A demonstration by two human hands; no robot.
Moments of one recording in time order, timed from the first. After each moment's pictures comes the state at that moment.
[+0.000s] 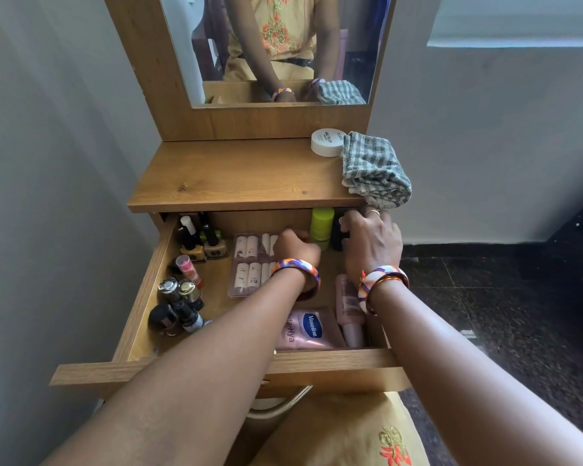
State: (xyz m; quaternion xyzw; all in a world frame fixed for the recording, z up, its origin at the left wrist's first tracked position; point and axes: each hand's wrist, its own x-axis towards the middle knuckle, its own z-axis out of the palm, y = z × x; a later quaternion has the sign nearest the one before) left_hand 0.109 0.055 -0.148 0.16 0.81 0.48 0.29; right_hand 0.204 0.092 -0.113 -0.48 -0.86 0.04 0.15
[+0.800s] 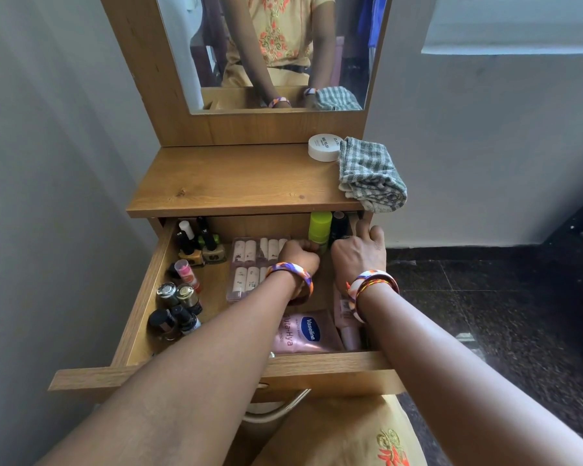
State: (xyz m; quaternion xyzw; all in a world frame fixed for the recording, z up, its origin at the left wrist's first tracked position) left_hand 0.098 0.068 -0.178 0.22 0.77 0.47 0.37; right_hand 0.200 0.085 -0.115 -0.40 -0.91 -0.05 -0.02
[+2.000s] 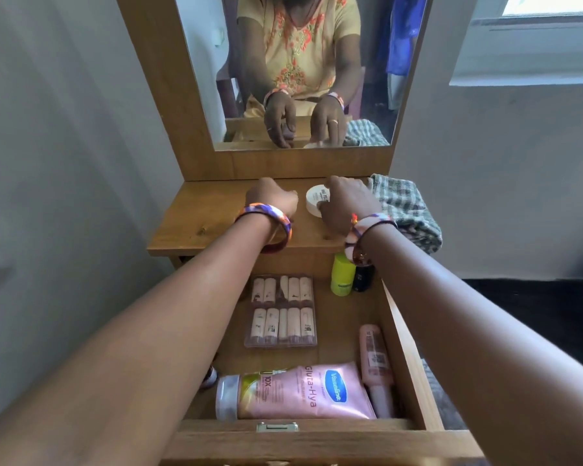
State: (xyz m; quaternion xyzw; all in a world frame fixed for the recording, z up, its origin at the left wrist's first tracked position) left_hand 0.006 0.088 -0.051 0.24 0.83 0.46 0.20; right_hand 0.109 0.152 -0.045 -0.38 -0.91 0.11 0.13
